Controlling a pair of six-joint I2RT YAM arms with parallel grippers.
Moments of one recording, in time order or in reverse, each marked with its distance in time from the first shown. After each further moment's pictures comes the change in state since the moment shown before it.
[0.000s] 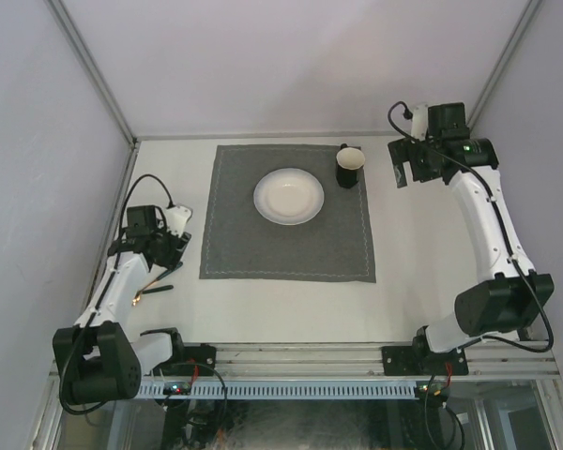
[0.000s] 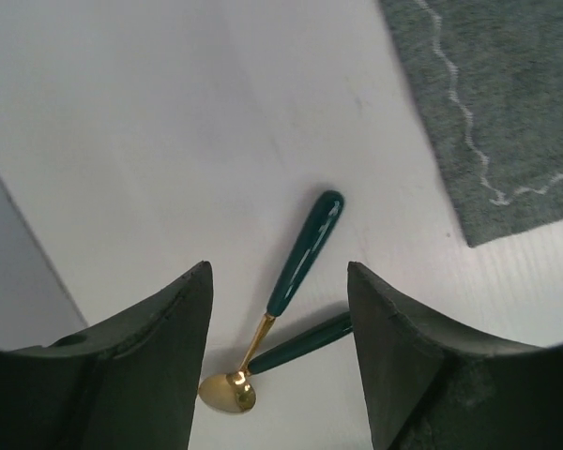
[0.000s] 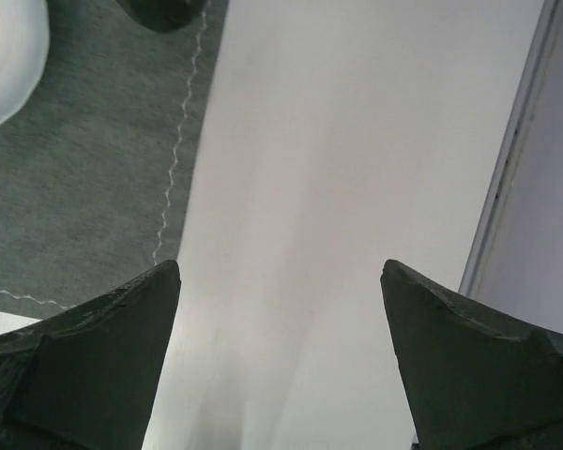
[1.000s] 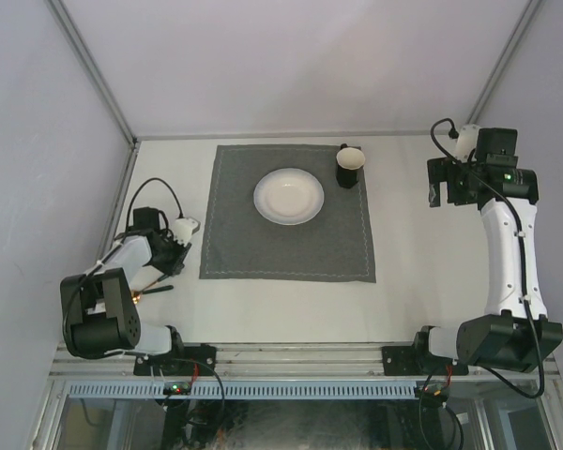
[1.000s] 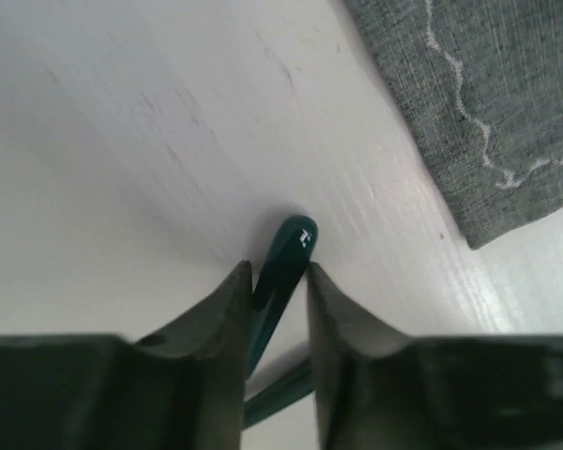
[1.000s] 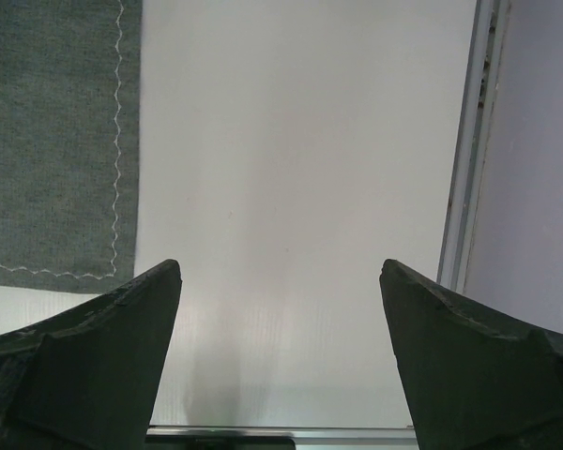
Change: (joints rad) left arm 0.059 0.272 -0.003 0.006 0.156 0.150; right arm -0.274 -0.222 -0.208 -0.042 -0.106 -0.041
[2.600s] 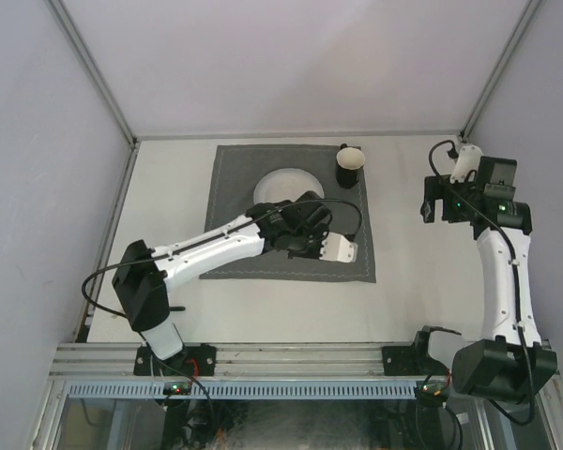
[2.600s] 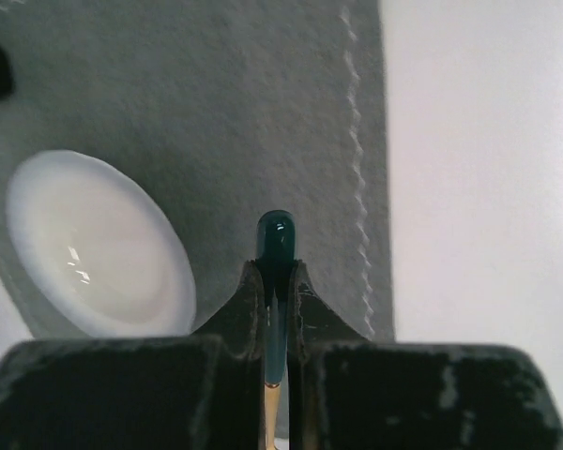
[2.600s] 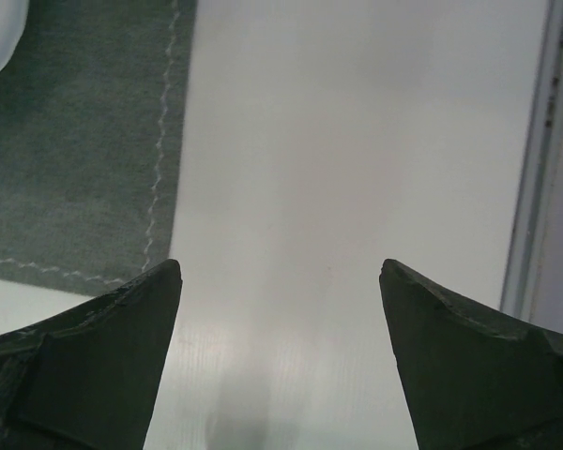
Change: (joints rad) left arm -1.145 0.292 0.768 -0.293 -0.099 0.150; right arm -0.028 -0.158 -0.279 0.179 -0.161 0.024
